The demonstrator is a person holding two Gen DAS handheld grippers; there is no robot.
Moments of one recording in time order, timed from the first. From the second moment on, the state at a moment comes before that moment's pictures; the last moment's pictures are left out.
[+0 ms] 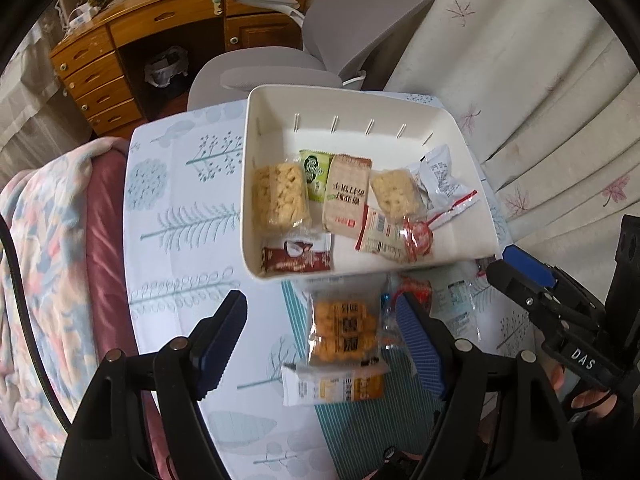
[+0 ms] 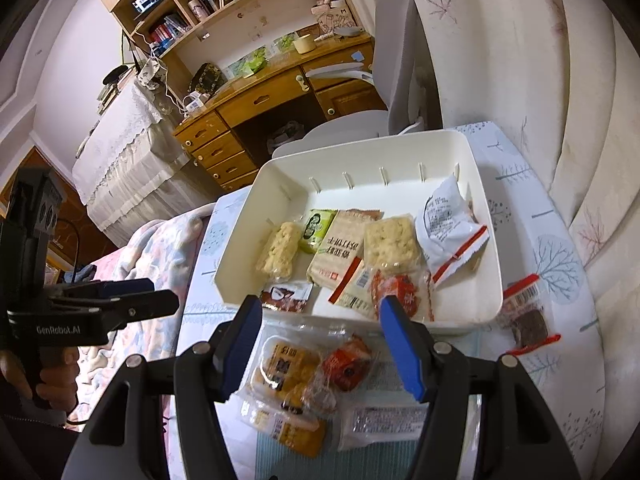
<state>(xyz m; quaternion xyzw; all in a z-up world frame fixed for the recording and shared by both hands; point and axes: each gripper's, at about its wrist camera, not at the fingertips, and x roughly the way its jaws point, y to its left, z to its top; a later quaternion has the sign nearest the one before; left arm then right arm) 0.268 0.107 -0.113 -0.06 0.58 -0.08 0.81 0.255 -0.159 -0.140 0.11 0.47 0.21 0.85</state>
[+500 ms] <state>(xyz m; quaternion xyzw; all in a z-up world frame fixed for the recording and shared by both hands) 0.201 0.122 -0.147 -0.13 0.60 -0.03 0.79 0.237 -0.159 -0.153 0.10 0.50 0.24 0.83</state>
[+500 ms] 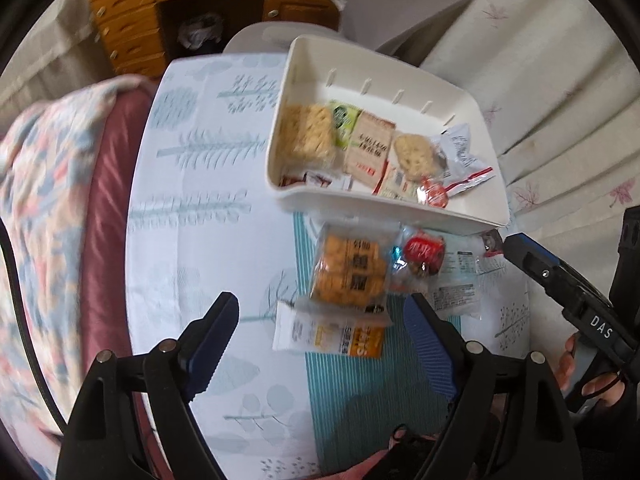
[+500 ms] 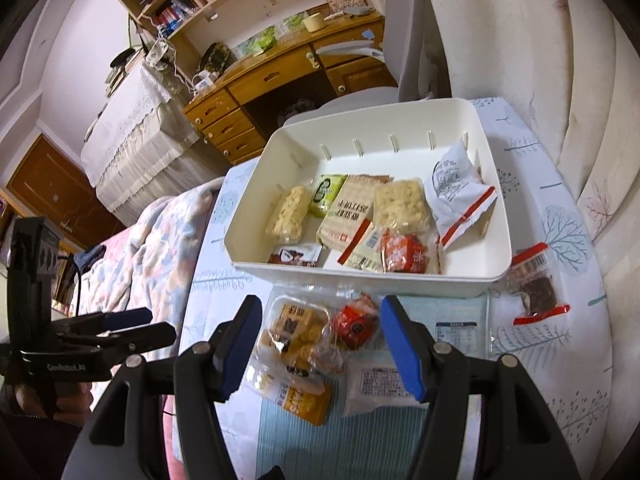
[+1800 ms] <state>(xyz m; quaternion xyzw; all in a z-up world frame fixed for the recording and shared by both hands) 0.158 0.098 -0.288 -0.27 0.65 0.11 0.71 0.230 -0.116 -0.232 -0.13 0.52 0.34 0.78</state>
